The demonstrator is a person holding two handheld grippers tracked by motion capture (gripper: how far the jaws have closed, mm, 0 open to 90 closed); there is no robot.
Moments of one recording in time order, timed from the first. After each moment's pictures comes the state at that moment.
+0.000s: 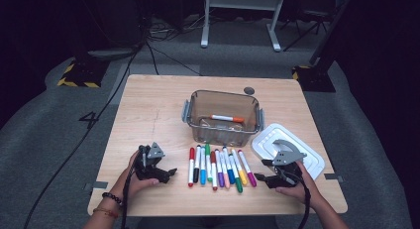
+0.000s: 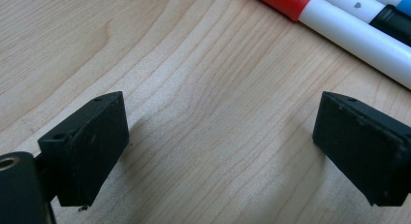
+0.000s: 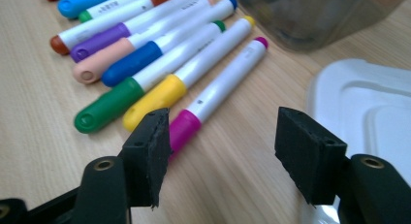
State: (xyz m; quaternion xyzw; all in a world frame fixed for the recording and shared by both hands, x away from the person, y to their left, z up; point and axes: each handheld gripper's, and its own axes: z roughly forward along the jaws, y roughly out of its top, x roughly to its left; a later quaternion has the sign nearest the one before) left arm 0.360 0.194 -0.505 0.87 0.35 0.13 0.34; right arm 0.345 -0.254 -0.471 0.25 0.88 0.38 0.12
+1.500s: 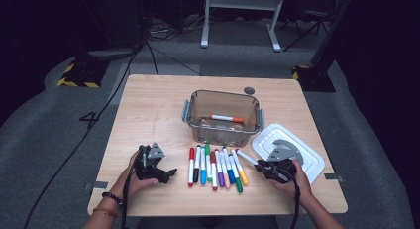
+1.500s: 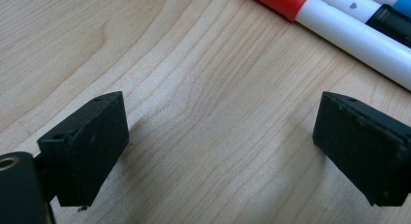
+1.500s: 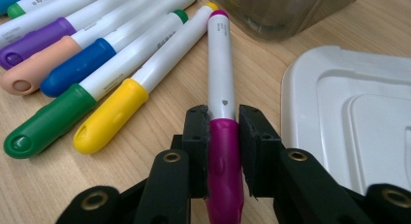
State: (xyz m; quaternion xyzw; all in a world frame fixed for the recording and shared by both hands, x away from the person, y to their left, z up) left arm 0.360 0.194 -0.505 0.87 0.34 0.13 0.34; right arm 0.356 -0.246 -0.479 0.30 0.88 0.35 0.15
